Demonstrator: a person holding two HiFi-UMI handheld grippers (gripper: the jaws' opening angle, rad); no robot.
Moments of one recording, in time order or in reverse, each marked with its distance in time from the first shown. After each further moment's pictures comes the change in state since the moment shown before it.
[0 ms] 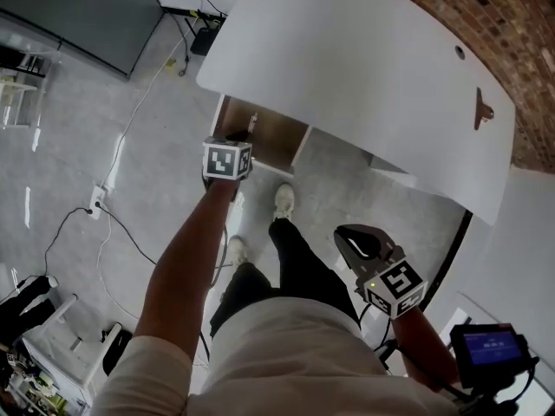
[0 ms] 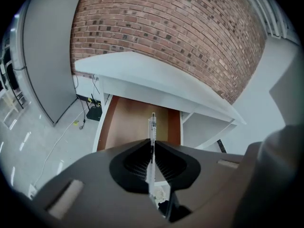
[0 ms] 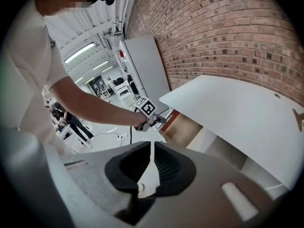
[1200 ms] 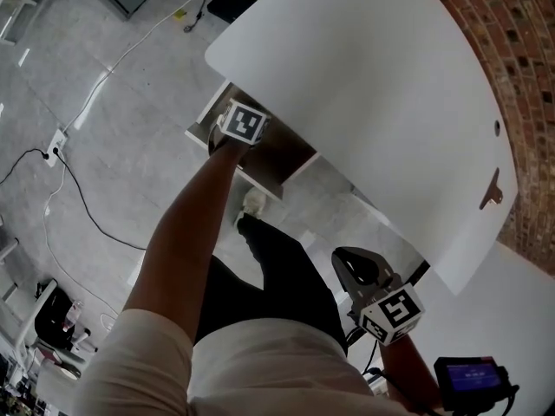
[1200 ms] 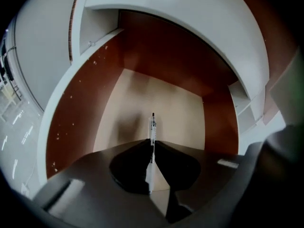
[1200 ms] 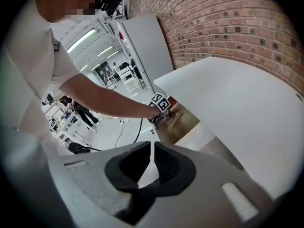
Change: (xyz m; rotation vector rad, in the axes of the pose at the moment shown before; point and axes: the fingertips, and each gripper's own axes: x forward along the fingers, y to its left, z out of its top) left arm 0.167 0.083 -0.003 -0.026 0.056 0.063; right arm 0.076 -0.083 -0.014 -0.062 0.192 0.087
